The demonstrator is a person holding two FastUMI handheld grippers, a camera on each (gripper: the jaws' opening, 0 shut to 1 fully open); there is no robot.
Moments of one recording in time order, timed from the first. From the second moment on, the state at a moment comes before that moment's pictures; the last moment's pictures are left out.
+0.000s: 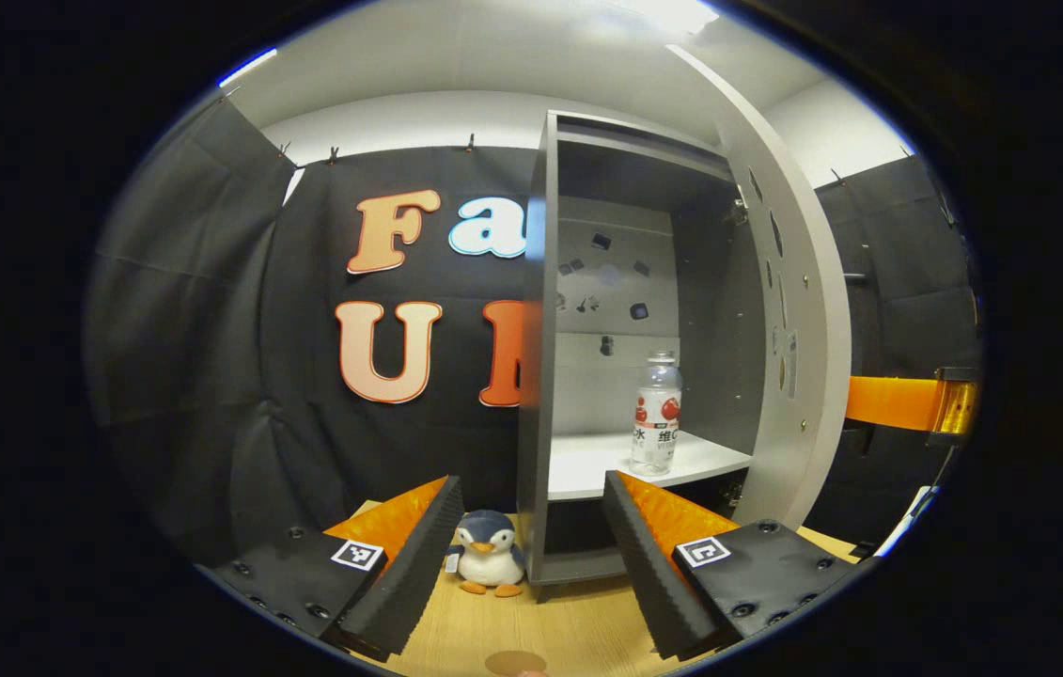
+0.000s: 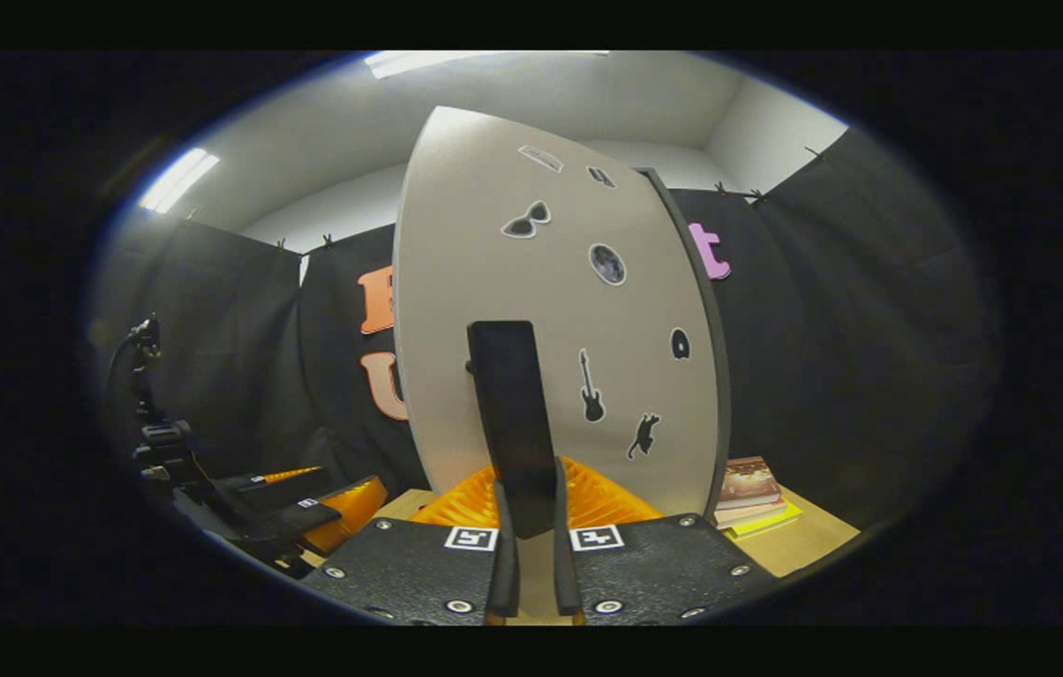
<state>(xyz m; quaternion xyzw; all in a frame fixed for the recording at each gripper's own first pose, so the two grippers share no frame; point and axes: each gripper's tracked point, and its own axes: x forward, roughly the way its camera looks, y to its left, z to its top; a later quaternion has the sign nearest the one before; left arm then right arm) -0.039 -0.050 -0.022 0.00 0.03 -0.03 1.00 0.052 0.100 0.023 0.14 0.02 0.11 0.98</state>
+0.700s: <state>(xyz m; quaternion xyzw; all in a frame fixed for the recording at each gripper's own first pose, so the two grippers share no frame) -0.055 -0.124 -0.023 -0.01 0.03 -0.09 1.00 0.031 0.023 0.006 0.13 0.04 0.02 0.99</state>
